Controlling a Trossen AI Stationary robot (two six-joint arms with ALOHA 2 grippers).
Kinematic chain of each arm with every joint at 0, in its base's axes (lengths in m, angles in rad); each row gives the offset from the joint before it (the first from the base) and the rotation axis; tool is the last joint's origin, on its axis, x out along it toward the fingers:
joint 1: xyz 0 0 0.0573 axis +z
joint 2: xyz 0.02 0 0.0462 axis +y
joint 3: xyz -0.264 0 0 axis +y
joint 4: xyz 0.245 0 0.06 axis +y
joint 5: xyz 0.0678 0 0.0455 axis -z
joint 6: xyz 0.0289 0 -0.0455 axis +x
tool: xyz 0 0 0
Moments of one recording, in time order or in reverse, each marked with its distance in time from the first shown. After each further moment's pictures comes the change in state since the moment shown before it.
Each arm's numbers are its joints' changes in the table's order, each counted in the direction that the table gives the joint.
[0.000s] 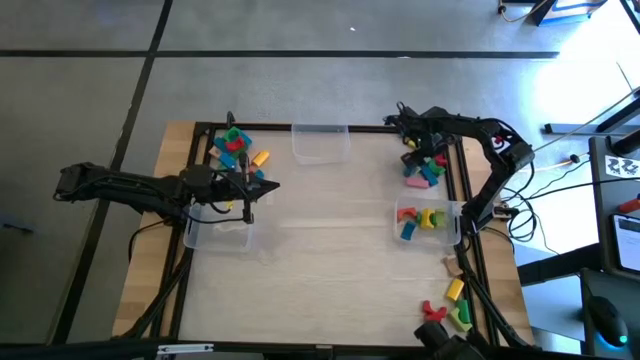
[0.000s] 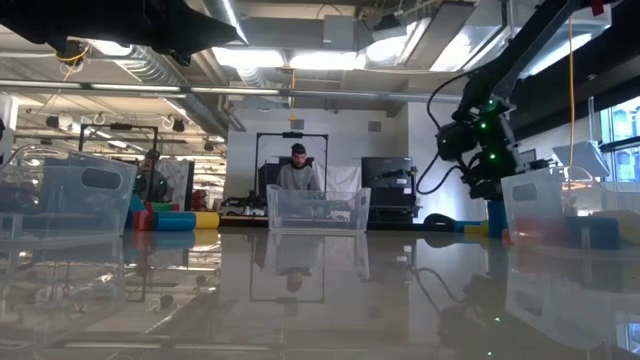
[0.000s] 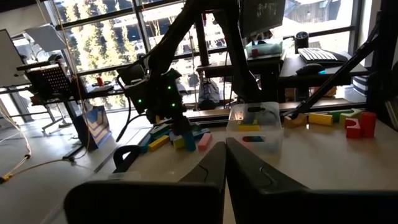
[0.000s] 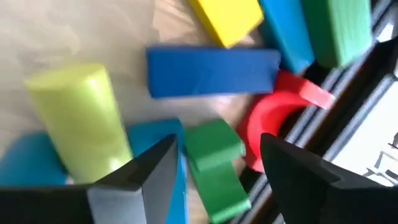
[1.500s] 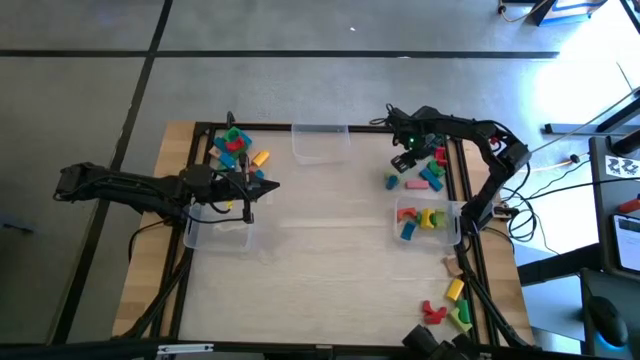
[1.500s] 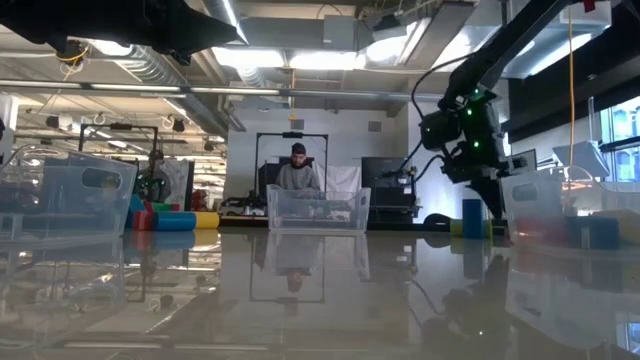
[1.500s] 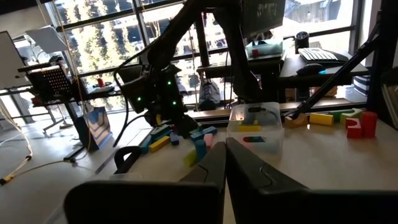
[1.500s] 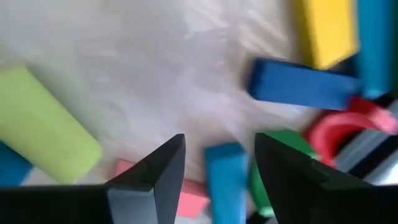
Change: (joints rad) left arm 0.002 0.000 0.000 -0.002 0.000 0.006; right arm 0.106 0.002 -0.085 0.080 -0.108 -0.036
